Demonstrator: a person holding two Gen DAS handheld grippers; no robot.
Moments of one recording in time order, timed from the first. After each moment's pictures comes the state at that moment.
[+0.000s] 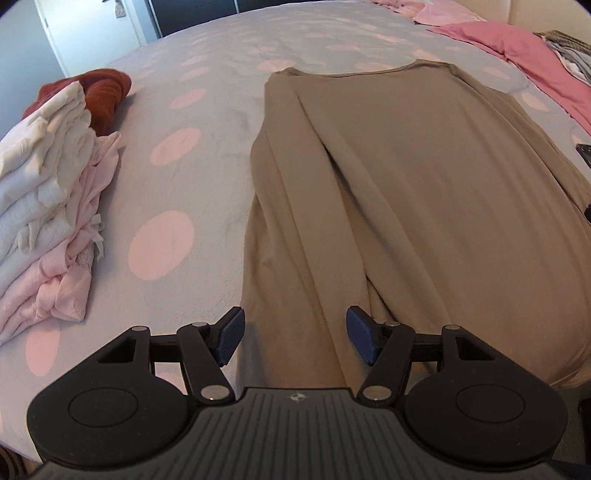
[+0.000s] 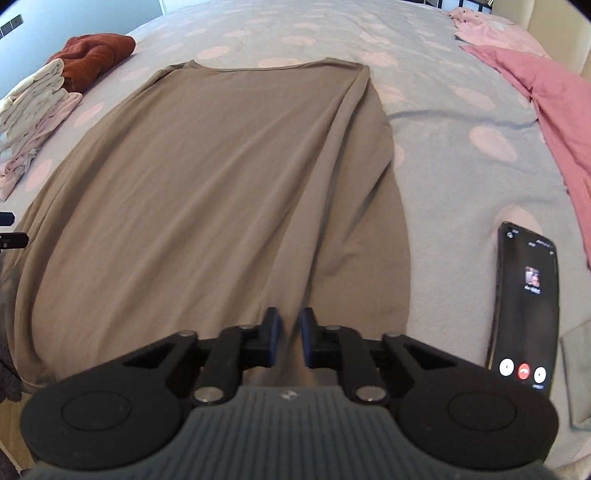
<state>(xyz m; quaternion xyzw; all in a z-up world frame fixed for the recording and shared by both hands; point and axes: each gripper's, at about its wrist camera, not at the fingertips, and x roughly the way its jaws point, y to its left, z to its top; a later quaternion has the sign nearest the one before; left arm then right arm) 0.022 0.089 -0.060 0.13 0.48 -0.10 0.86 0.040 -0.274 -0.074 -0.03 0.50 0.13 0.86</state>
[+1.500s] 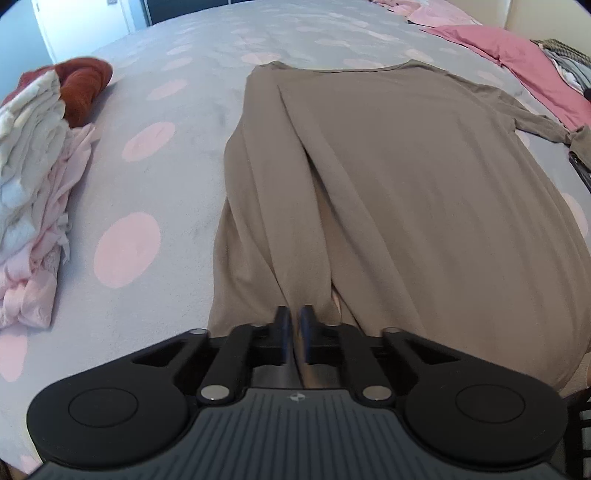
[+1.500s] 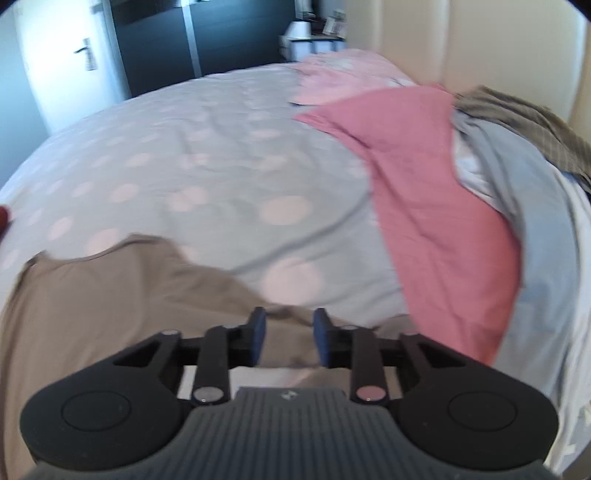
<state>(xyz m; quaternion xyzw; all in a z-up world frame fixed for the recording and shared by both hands) 0.039 0.075 -0.069 0.11 0.49 -0.12 0.86 0.142 -0.416 0.028 0.05 0.40 -0.03 0.91</state>
